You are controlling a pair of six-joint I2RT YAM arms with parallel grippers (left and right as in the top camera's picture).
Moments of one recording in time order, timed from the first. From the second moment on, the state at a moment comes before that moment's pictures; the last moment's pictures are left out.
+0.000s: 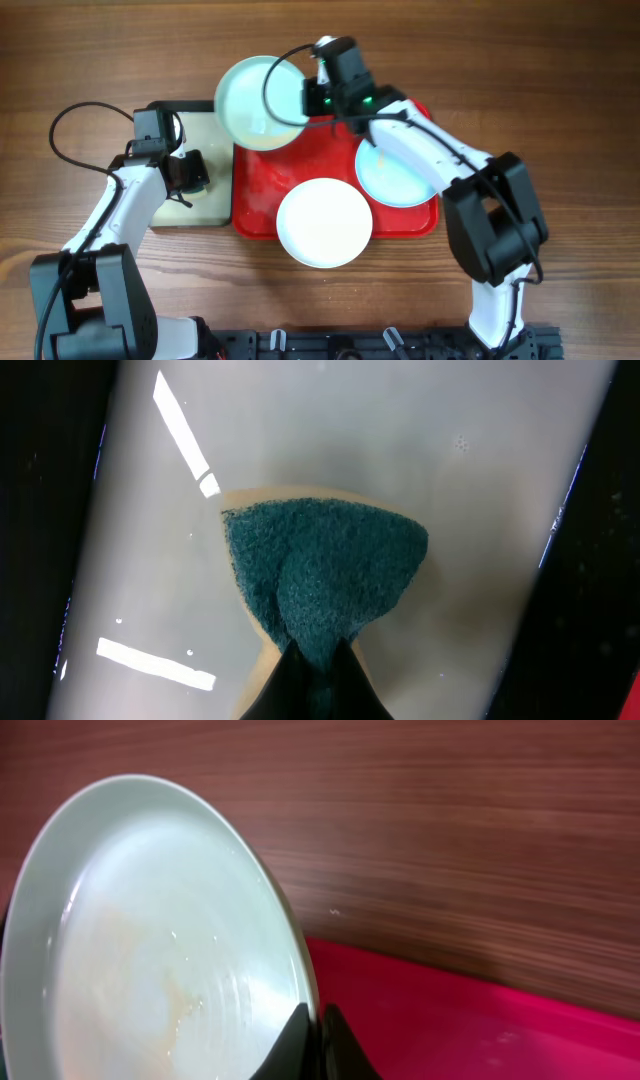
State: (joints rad) left arm 0.10 1.59 0.88 -0.52 -0.03 -0.17; right arm 0.56 2.07 1.53 -0.23 -0.11 0.43
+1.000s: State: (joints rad) left arm 0.10 1.59 0.88 -0.54 -0.02 -0.20; right arm 0.77 2.07 1.53 0.16 0.22 0.19
